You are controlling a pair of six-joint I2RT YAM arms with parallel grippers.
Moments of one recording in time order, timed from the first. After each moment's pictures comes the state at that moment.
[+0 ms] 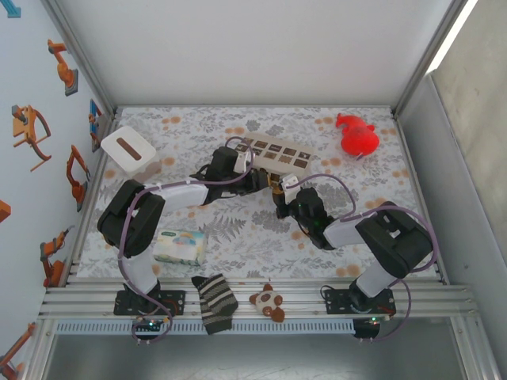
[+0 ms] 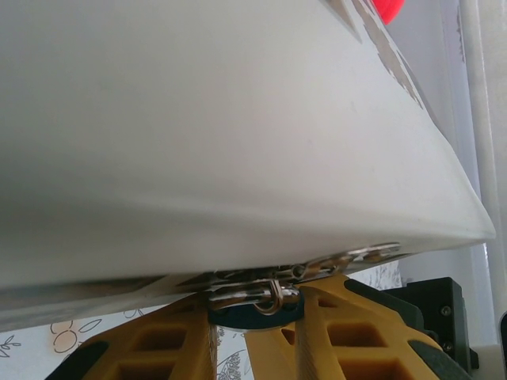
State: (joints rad) left arm -0.68 1.81 1.03 0.18 0.52 -0.80; right arm 0.67 1.60 0.43 0.83 0.02 0.07
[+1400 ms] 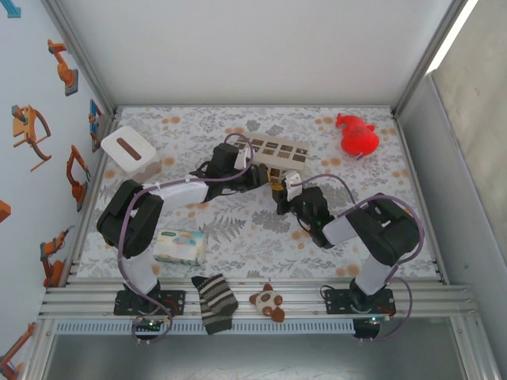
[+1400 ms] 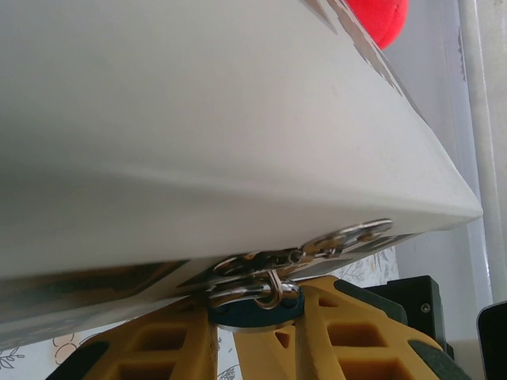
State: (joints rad) left arm -0.68 1.81 1.07 0.14 0.49 -0.81; right arm 0.61 1.71 0.42 1.05 -0.11 0.10
